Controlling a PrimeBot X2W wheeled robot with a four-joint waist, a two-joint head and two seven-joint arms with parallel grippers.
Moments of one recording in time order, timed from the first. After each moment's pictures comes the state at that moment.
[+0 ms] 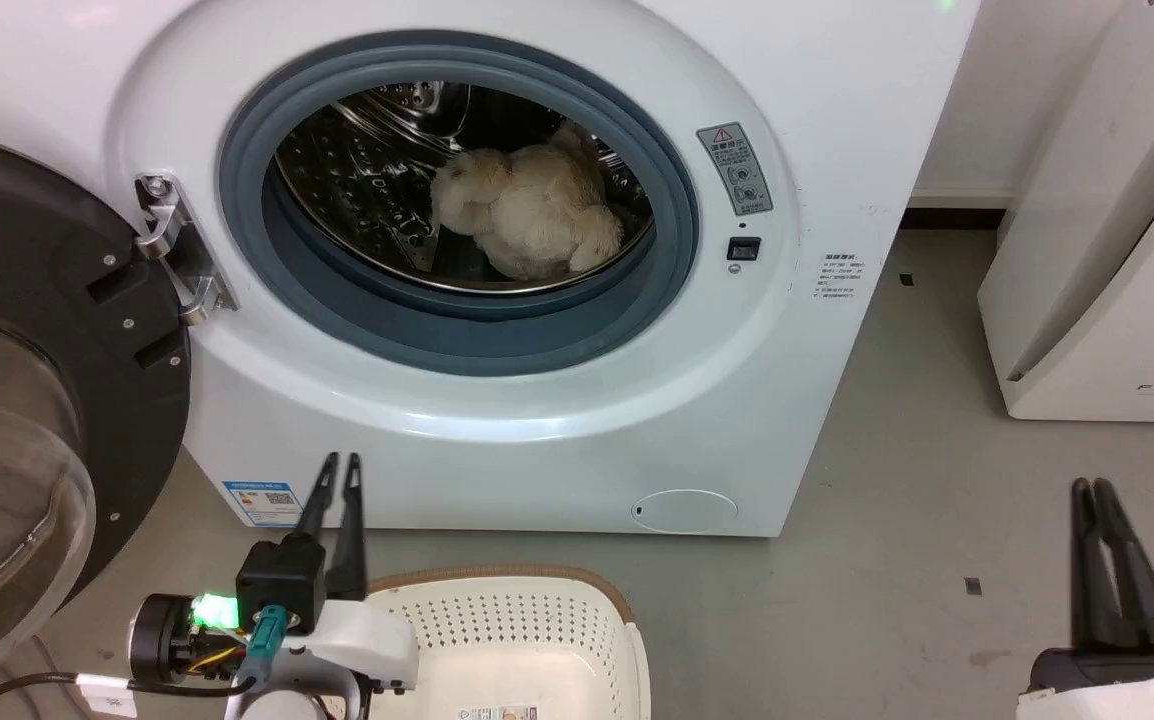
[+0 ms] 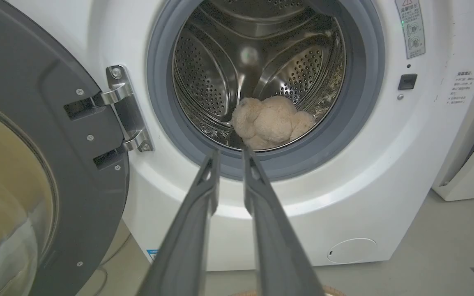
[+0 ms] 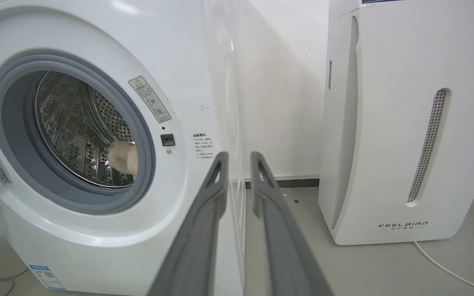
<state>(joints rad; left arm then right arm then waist) -0.13 0.10 -0.11 0.25 -0.03 0.11 -0.26 0.08 -0.05 -0.15 -0.07 0.16 0.13 -0.26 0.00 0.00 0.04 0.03</state>
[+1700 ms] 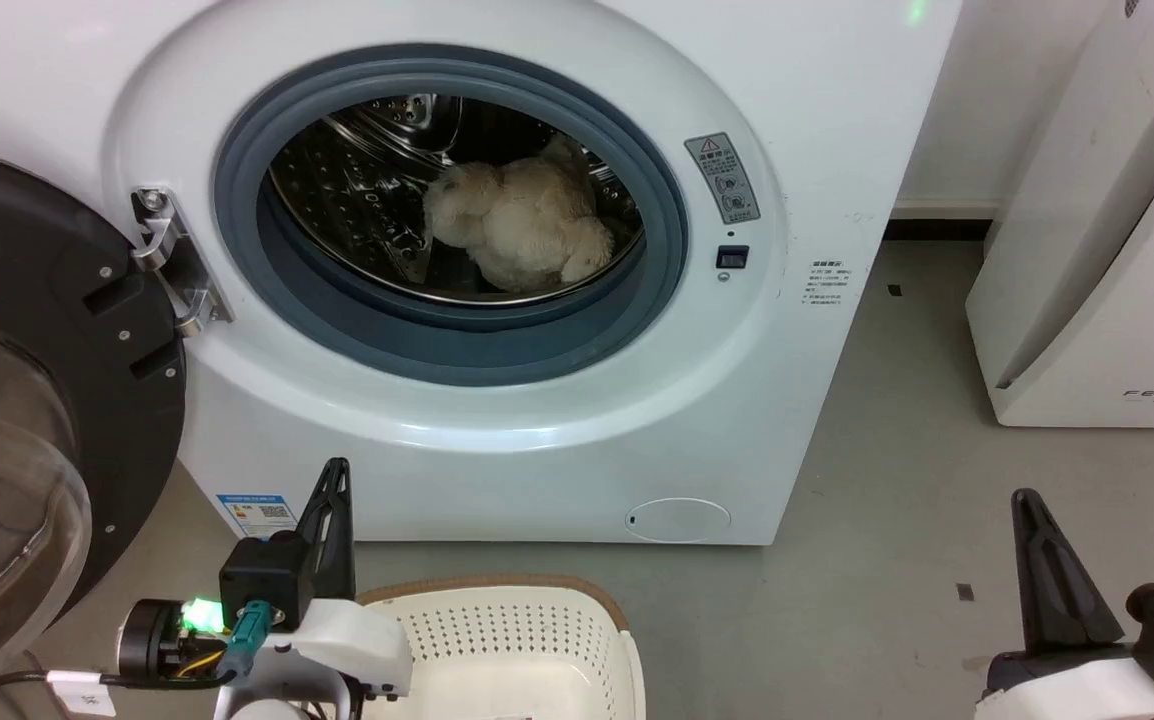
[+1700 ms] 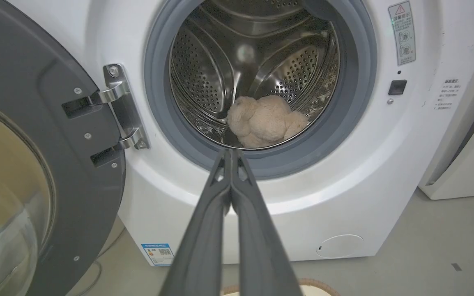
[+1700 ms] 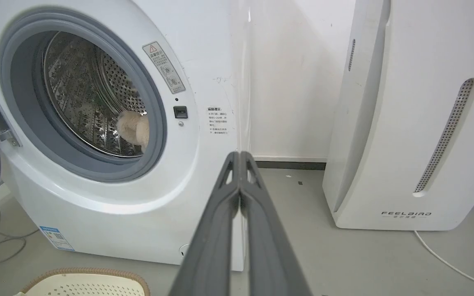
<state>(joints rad) -0.09 0.08 -0.07 0.16 -0.03 0.07 -0.16 0.07 -0.05 -0.09 -0.04 0.10 0.13 -0.16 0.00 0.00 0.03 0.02</state>
